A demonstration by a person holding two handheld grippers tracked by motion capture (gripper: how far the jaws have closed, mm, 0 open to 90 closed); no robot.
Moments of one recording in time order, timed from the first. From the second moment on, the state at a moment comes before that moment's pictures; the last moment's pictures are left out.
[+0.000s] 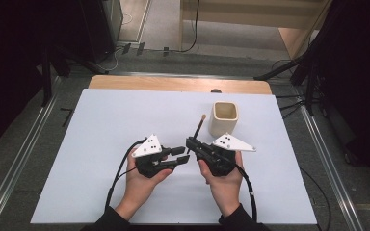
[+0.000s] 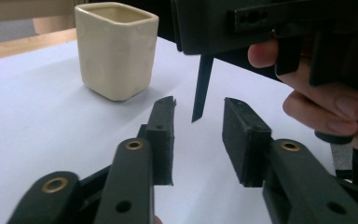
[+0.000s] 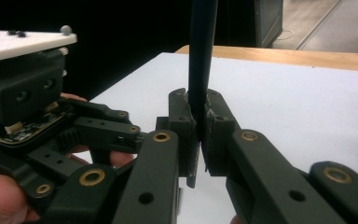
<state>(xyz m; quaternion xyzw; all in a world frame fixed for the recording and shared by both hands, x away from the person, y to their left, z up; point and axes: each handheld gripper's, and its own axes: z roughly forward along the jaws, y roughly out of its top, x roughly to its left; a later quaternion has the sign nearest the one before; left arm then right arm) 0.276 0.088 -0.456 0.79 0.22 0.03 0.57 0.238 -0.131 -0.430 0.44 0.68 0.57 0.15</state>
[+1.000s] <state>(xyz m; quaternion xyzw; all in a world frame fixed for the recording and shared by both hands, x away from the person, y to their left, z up) 0.267 0.072 -0.466 0.82 0.19 0.04 0.54 0.232 -0.139 -0.407 0.43 0.66 0.60 0.17</state>
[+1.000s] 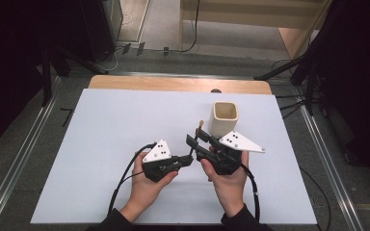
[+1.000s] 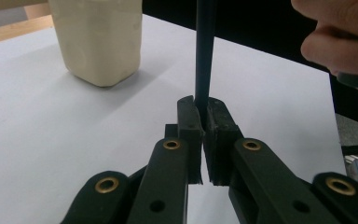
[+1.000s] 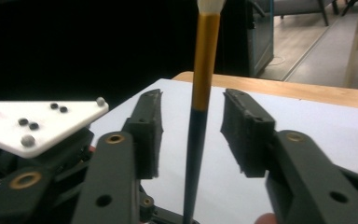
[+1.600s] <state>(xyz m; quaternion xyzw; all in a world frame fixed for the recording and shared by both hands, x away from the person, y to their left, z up) 0.265 0.074 -0.469 0.81 0.18 0.02 0.56 0.231 -0.144 -0.406 0.45 0.65 0.59 0.18</state>
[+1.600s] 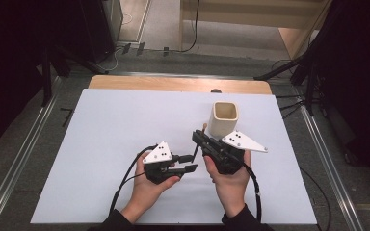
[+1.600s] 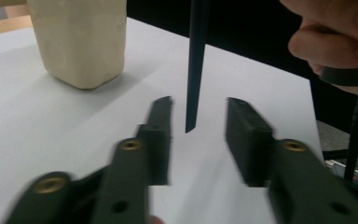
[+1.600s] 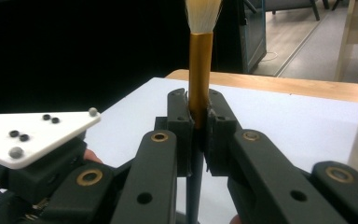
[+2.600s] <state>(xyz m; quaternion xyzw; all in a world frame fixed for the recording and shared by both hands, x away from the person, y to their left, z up) 0.258 0.207 -0.458 0.75 0.27 0.13 0.59 0.243 -0.166 -0.403 0.44 0.65 0.57 0.22</state>
